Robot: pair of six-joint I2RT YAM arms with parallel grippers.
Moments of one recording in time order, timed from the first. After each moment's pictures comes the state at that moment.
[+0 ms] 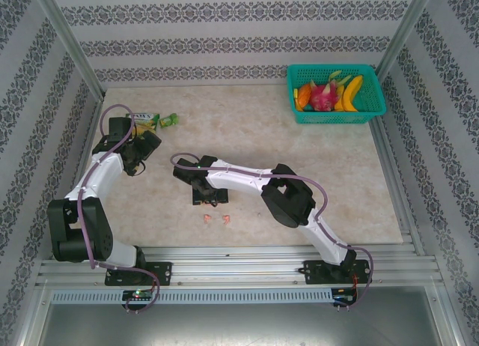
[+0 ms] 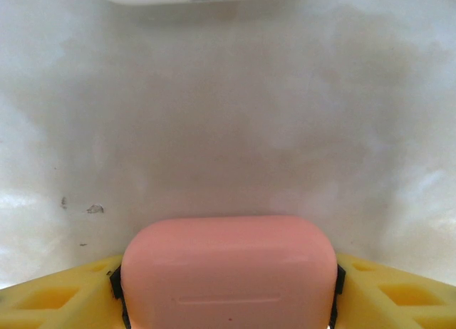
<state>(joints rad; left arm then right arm) 0.12 1.44 1.00 -0.53 0.13 -0.79 1.03 2.31 1.87 -1.05 0.10 1.00</state>
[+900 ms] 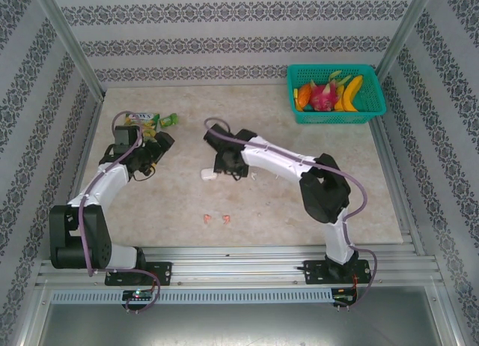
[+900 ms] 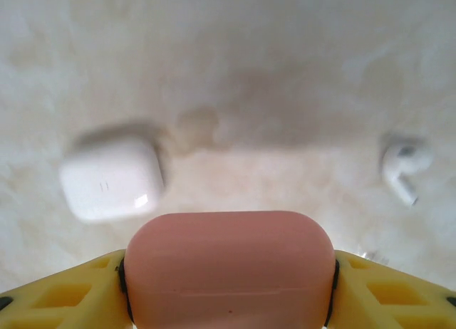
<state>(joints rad) 0.05 1.38 0.84 -0.27 0.35 -0.83 0.79 2.03 1.69 -0.91 0.11 0.95</state>
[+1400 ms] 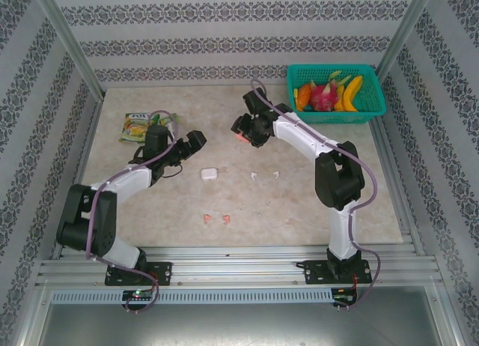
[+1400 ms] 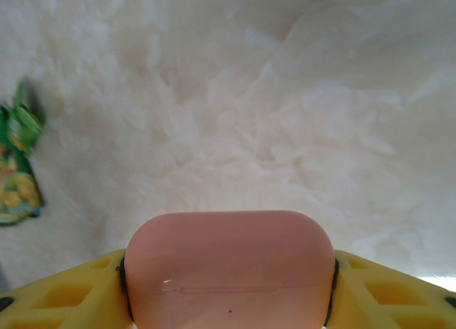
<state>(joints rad) -0.20 1.55 0.80 0.18 0.37 -0.82 0.49 2.06 1.74 -0.68 -0.18 1.05</state>
